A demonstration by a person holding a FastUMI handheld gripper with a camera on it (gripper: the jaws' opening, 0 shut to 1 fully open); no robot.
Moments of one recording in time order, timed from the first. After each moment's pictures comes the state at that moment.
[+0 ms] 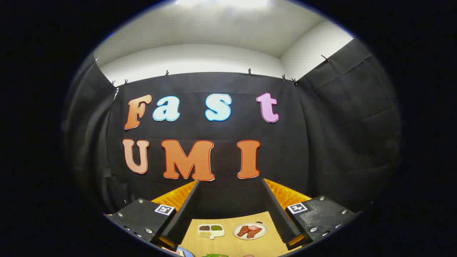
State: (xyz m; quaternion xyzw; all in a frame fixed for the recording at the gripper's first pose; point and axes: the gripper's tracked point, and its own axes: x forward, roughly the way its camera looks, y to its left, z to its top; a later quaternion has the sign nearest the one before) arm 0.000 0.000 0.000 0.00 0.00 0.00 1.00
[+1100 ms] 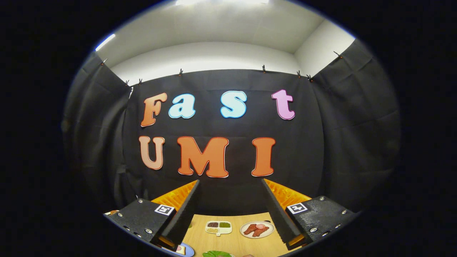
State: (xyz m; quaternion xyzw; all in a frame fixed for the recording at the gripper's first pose) arm -0.001 0.015 -0.016 0.00 0.03 0.08 1.00
